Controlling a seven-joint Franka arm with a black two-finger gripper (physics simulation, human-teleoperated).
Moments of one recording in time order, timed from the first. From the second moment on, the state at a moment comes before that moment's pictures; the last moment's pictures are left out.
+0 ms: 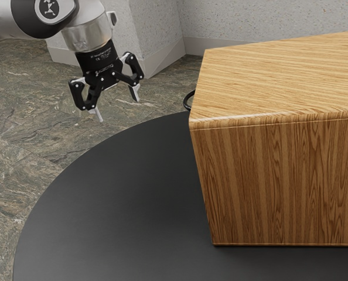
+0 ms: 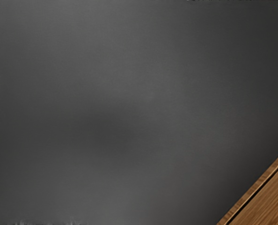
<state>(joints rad) 0.50 0.18 -0.46 -1.14 0.08 1.38 -1.23</state>
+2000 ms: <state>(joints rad) 1.29 0.44 -1.63 -1.40 0.38 1.80 -0.75</state>
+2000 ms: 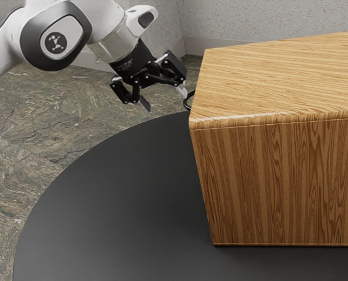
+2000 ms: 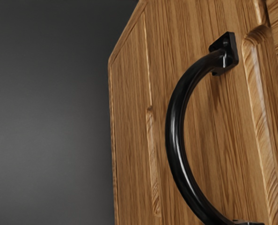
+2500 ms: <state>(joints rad) 1.19 0.50 -1.52 -1.40 0.37 1.87 -0.72</state>
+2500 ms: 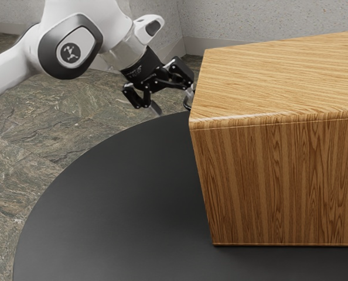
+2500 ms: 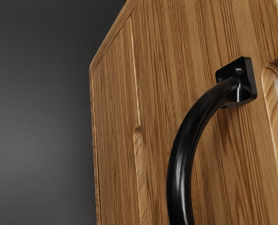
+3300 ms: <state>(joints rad) 1.19 0.51 -1.47 -1.42 0.37 1.92 -0.69</state>
